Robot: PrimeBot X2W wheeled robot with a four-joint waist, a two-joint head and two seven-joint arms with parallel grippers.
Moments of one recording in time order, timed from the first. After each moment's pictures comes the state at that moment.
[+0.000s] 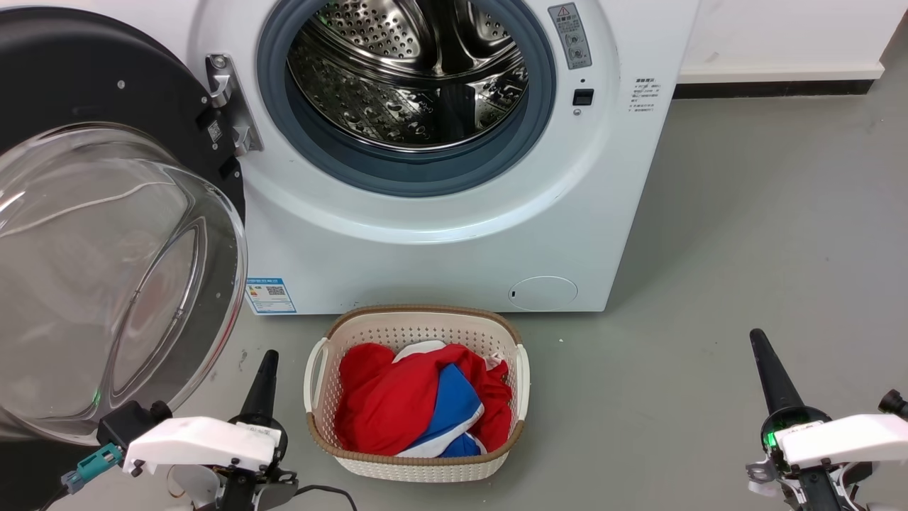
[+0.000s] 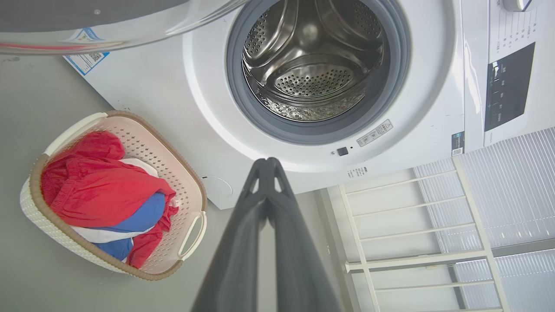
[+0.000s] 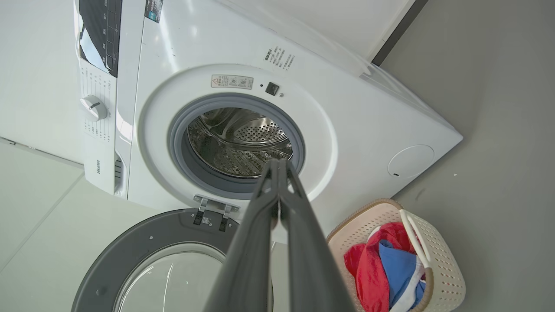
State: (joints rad) left arm -0.09 0.13 -0.05 0.21 -1.23 -0.01 0.00; right arm -0.05 -0.06 -0.09 0.17 1.14 0.13 0.06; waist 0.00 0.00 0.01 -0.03
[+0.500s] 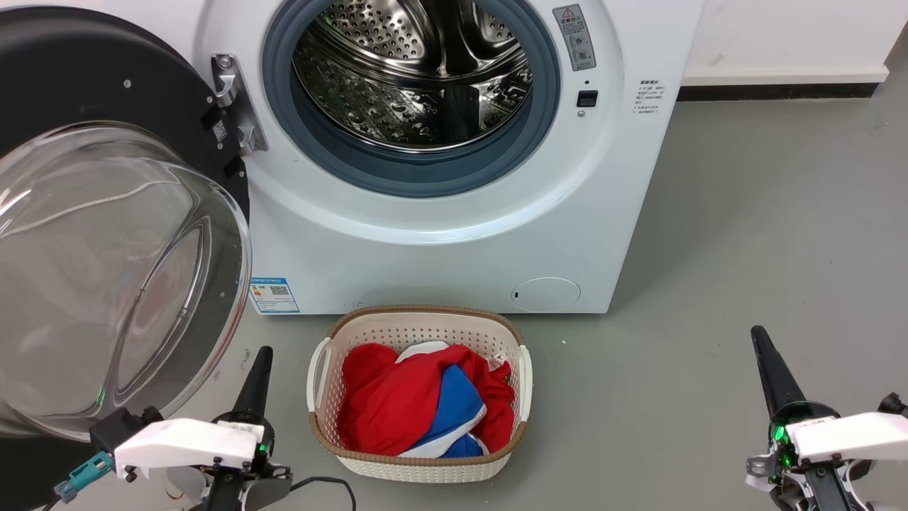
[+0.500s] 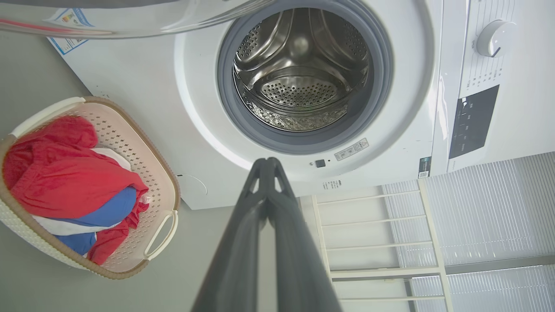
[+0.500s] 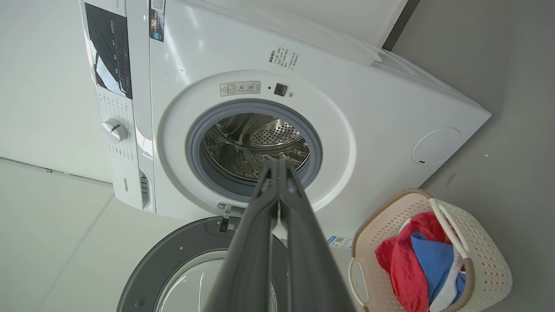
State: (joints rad) left arm -0.09 0.11 -0.01 0.22 -1.35 -0.05 0.03; right arm -0.06 -0.06 -0.10 0.20 1.28 0.13 0.07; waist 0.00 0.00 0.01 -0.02
